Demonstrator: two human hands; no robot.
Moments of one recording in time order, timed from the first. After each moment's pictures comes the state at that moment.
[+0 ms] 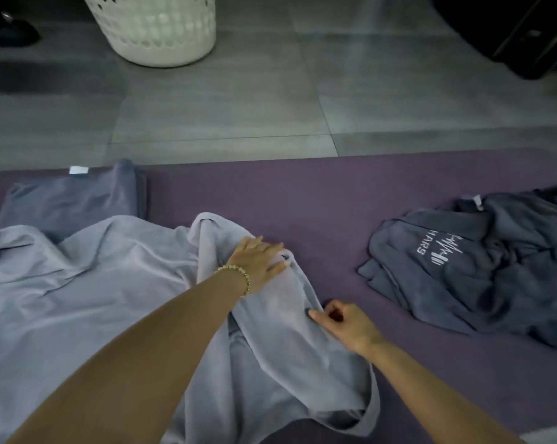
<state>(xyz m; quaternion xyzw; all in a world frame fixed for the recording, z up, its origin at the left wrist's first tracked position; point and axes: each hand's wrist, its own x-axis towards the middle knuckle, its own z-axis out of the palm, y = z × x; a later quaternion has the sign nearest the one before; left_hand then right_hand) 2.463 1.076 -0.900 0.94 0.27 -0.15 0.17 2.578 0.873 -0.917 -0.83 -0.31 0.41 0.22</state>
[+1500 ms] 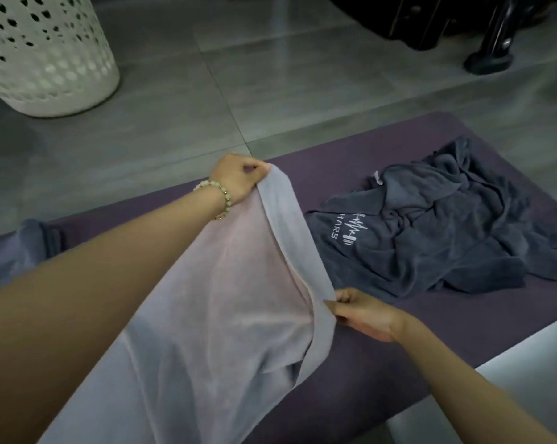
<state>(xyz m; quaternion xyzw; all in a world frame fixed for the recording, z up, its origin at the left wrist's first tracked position) 2.634 1.055 -0.759 0.88 0.27 0.12 0.37 2.672 0.775 -0.851 -0.63 -0.17 0.60 0.46</state>
